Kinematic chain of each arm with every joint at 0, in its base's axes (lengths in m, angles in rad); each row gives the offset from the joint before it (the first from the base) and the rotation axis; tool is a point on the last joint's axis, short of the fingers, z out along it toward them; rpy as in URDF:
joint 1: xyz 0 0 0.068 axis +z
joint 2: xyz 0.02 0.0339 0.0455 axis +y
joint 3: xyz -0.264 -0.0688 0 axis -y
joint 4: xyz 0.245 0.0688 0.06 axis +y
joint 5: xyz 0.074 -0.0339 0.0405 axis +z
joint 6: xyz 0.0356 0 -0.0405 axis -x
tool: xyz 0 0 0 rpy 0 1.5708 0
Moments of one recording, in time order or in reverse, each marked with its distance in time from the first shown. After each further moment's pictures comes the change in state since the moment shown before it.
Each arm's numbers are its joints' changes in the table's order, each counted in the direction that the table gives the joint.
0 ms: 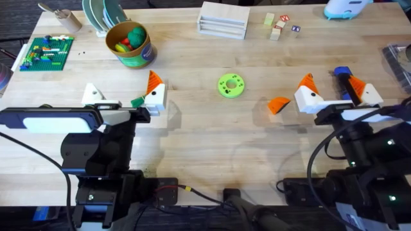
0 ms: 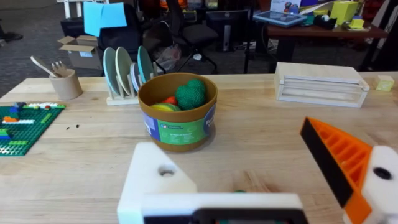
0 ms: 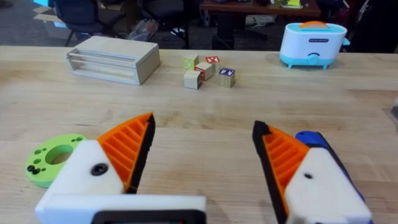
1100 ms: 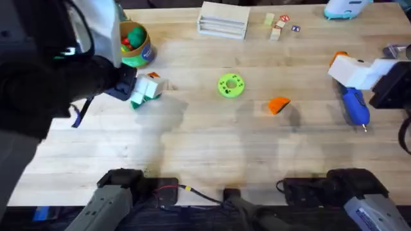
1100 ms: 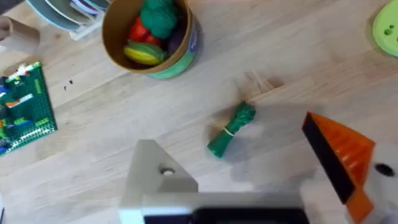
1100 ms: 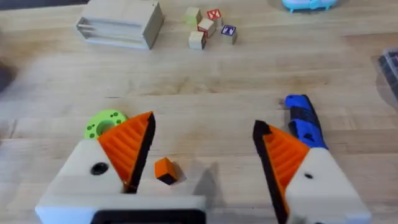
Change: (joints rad) left arm 0.000 0.886 0.904 0.829 -0.047 -0.407; right arm 0.000 0.521 0.809 0.697 -0.001 -0.092
